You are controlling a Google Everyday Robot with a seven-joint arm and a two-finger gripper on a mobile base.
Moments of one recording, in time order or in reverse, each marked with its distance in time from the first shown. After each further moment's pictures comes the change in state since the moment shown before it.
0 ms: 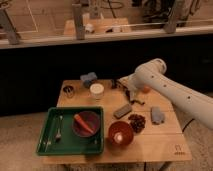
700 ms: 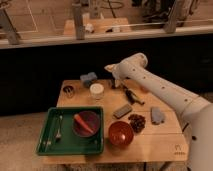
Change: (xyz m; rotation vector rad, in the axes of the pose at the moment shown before) arm -0.028 -0.121 0.062 0.165 -0.016 -0.146
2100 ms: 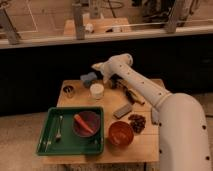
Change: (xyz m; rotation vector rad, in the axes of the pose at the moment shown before) arm -0.033 -0.044 0.083 0.072 -0.124 -0.173
